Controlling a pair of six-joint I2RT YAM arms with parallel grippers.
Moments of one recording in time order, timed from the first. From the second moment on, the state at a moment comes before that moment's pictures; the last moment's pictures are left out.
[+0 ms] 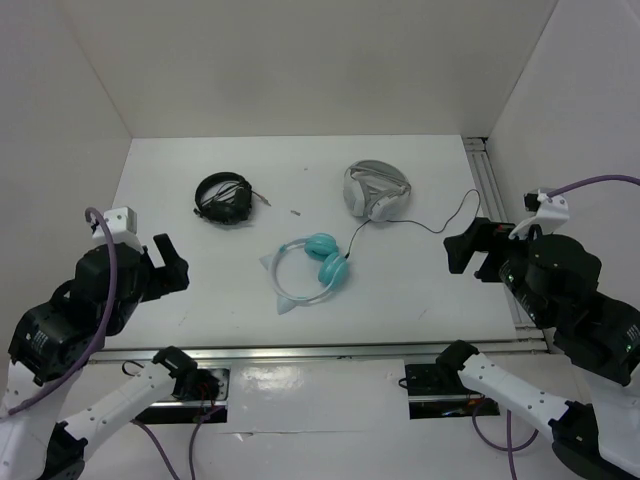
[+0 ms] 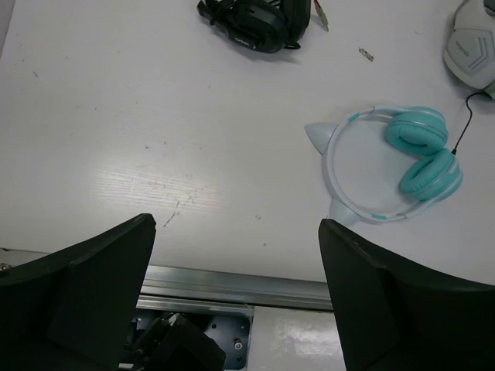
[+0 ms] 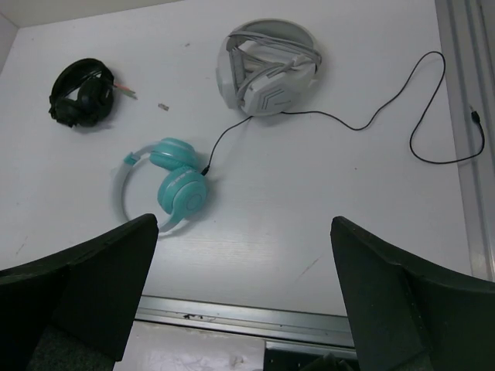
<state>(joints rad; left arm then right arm) -0.53 0.66 1.32 -1.30 -0.51 -0.56 0.63 0.70 1.51 -1.19 0.45 0.43</state>
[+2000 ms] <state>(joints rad) -0.75 1.53 0.85 -0.63 -0.42 -1.08 0.65 0.59 1.11 -0.79 0.13 0.38</state>
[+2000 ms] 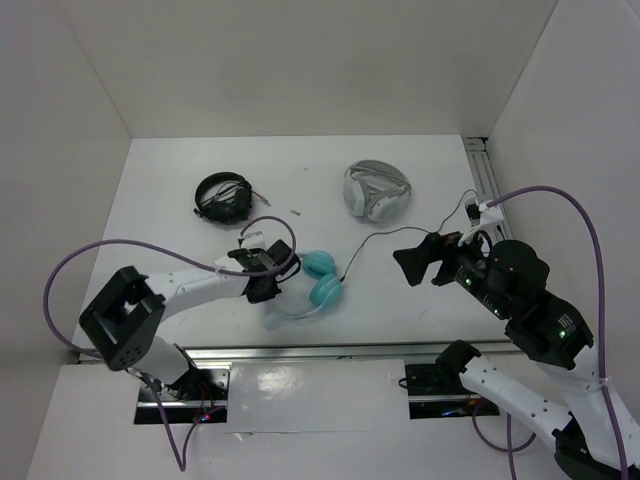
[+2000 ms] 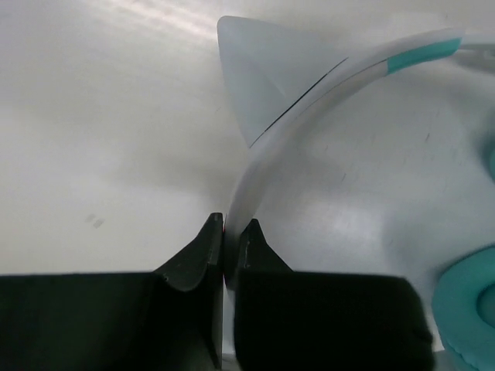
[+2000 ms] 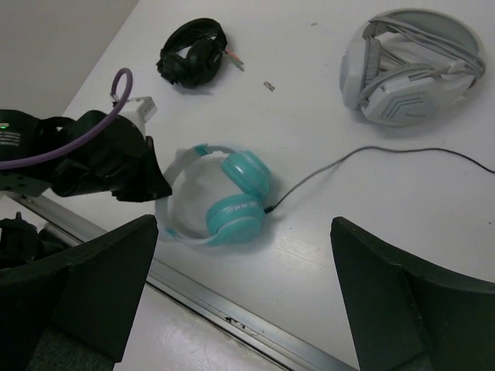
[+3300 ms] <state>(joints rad) -0.61 1.07 1.97 -1.50 -0.45 -0.47 0.65 1.09 0.64 0.10 -0.38 0.17</state>
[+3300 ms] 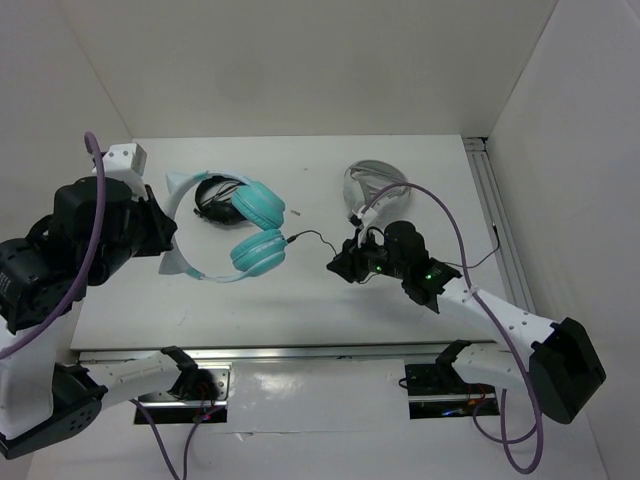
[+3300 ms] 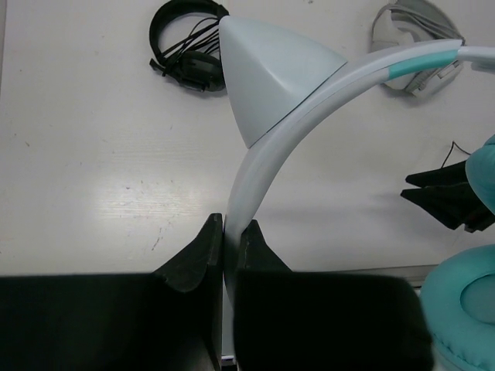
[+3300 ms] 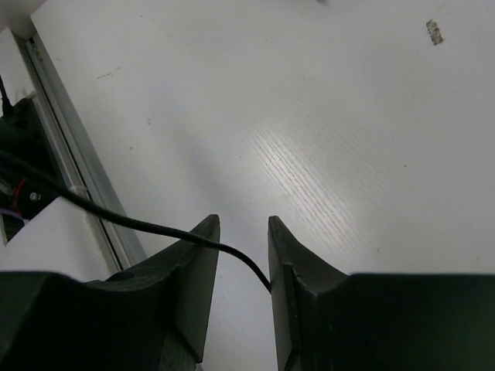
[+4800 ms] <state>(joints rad) -0.98 1.34 1.43 -1.11 -0.32 -0.18 1.02 0.91 1.09 -0.56 0.40 -0.02</state>
